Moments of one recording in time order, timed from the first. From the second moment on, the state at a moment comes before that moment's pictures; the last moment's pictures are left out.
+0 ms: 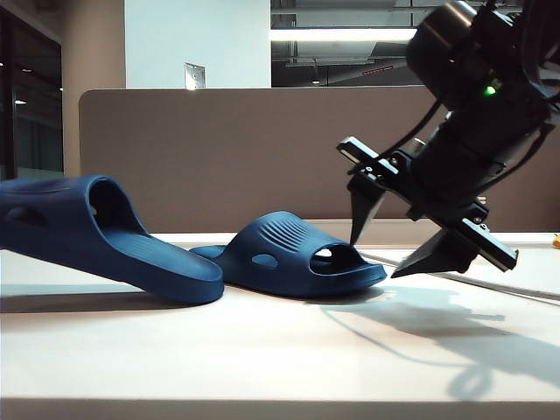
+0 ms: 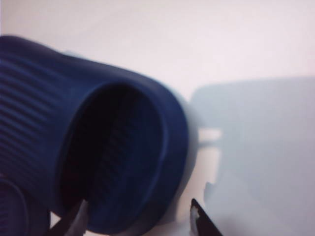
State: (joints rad) left arm 0.39 1.41 0.89 -0.49 0.80 -0.13; right arm 0.53 1.56 0.72 0.17 0.01 0.97
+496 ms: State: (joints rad) left arm 0.35 1.36 0.89 -0.49 0.79 -0.15; right arm 0.49 1.57 0.72 0.18 -0.07 1.02
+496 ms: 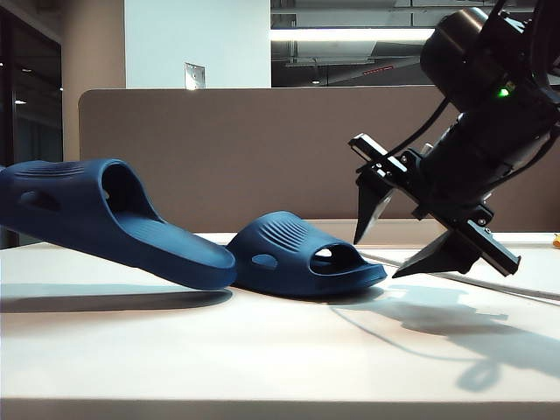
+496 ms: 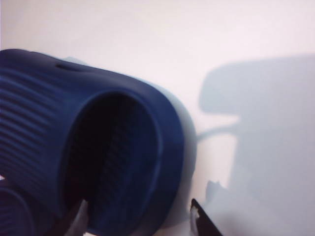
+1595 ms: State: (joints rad) left arm 0.32 1.36 0.89 -0.49 0.79 -0.15; right arm 0.48 1.74 0.73 0.36 -0.11 1.07
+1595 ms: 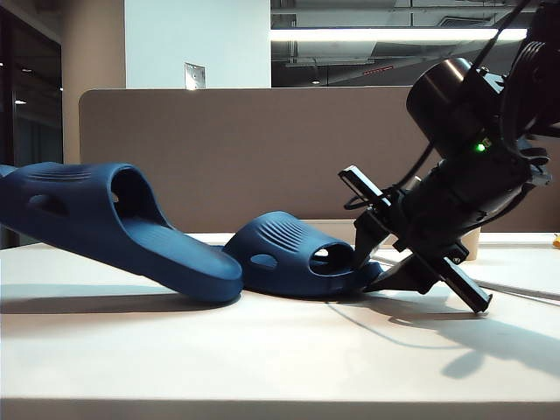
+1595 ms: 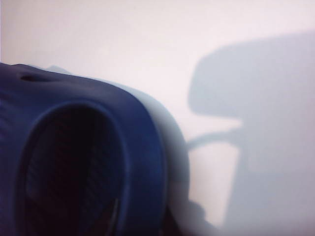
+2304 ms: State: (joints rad) left arm 0.32 1.36 0.89 -0.49 0.79 -0.13; right arm 0.45 1.62 0.73 0.32 -0.13 0.67
